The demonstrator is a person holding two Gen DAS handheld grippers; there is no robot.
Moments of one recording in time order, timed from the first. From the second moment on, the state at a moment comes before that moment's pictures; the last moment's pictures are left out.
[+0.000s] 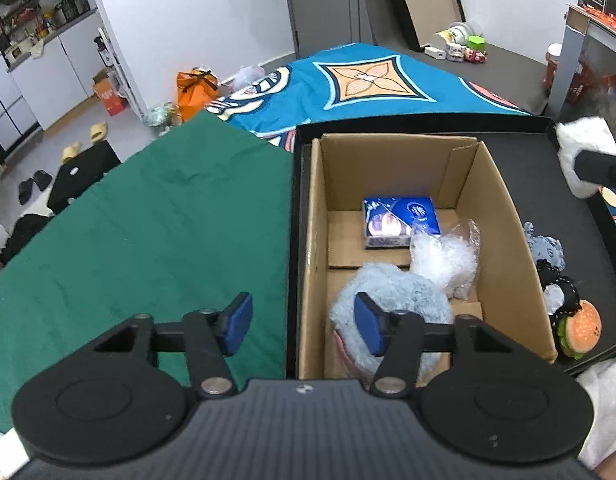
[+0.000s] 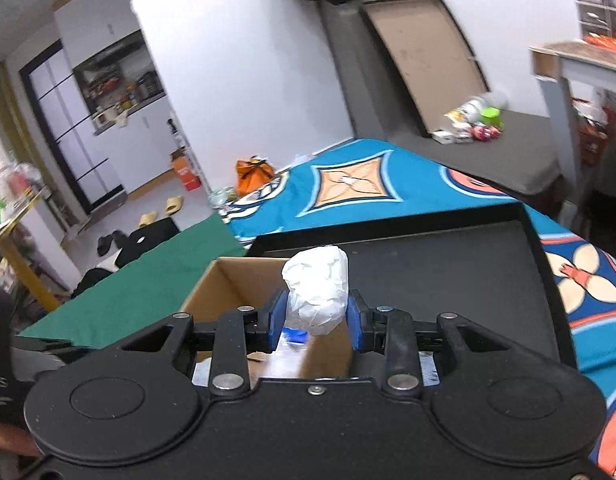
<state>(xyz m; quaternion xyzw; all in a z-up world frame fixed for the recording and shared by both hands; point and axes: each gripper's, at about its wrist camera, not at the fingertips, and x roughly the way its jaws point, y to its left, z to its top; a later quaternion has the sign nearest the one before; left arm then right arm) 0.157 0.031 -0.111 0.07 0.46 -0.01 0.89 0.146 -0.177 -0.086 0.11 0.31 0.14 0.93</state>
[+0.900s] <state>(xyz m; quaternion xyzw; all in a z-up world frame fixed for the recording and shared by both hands) 0.163 0.067 -0.129 -0.03 0.49 -0.05 0.87 0.166 -0.087 -0.102 0.11 0.39 0.21 0.89</state>
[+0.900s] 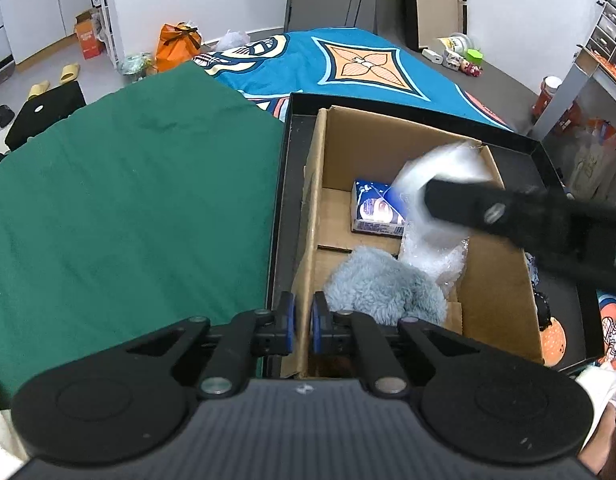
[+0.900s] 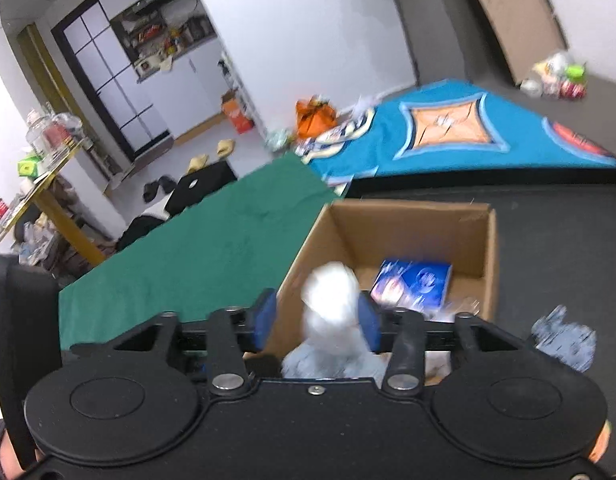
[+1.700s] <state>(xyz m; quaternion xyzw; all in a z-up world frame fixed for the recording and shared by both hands) 0.157 0.056 -0.117 0.01 0.48 -0.04 0.88 0.128 -0.168 -0.100 0.11 0.42 0.14 0.89</state>
